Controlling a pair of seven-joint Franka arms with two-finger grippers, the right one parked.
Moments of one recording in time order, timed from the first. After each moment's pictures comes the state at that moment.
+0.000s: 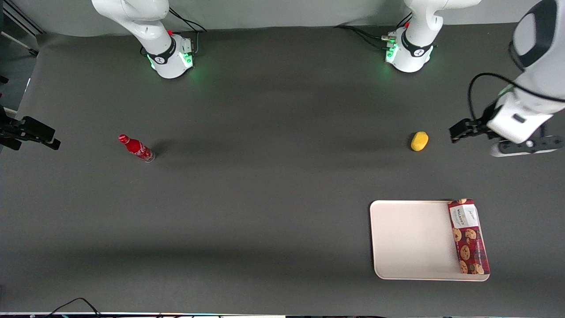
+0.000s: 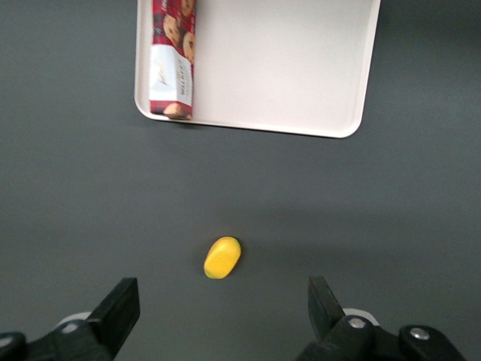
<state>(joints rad) -0.02 -0.04 -0.07 -1.82 0.01 1.76 -0.18</state>
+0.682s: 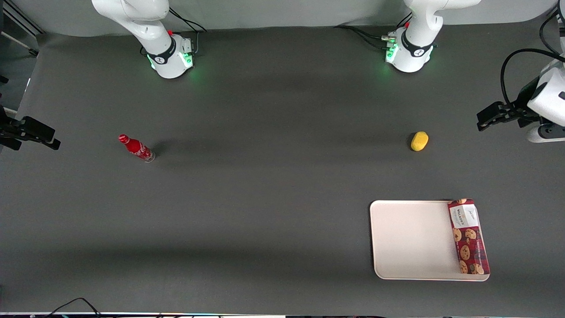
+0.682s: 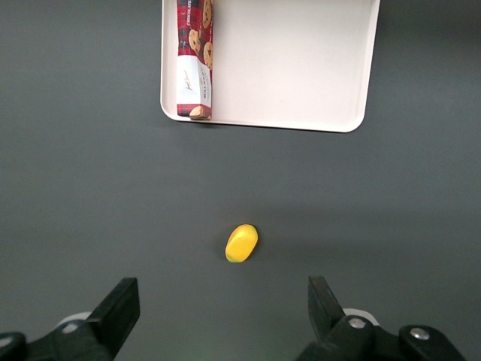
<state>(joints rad) -0.01 -0.03 -0.04 -1.66 0.03 1.60 -0.12</state>
